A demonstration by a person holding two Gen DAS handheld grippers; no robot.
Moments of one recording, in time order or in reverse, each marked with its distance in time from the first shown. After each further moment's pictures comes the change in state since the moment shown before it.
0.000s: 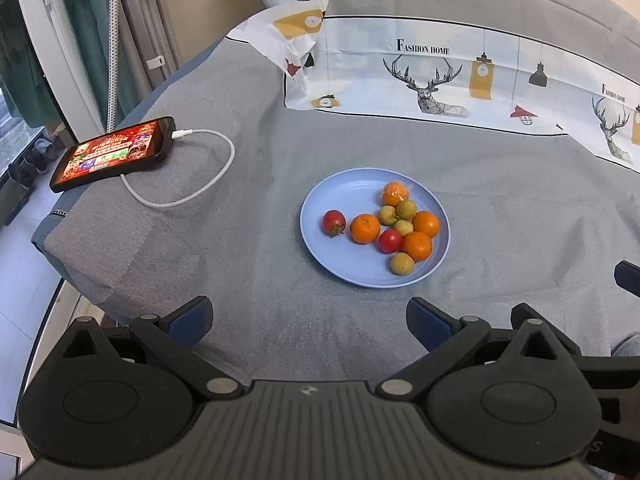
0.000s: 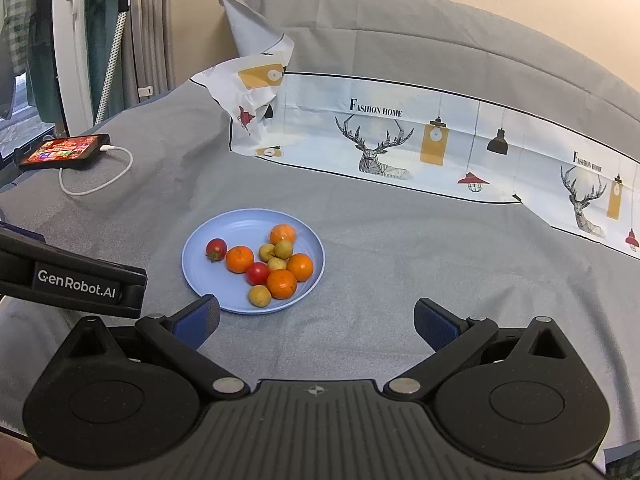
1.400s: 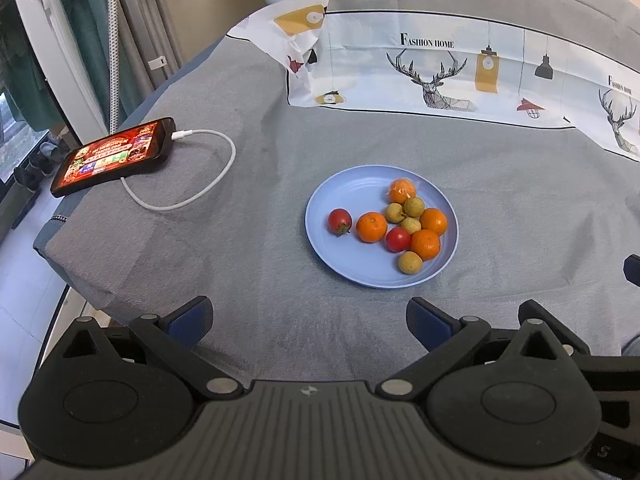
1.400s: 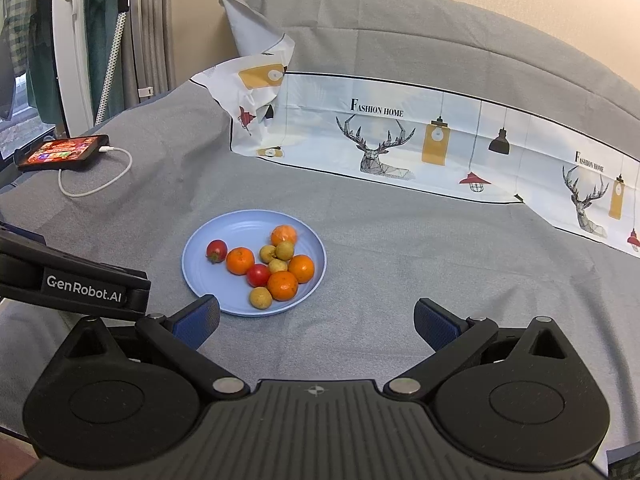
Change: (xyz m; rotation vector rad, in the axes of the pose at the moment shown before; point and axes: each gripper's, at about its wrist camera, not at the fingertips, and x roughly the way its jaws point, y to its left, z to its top) left arm 0.009 -0.003 0.004 0.015 0.012 0.025; right arm 0.004 0.003 0.002 -0.002 -0.001 -0.004
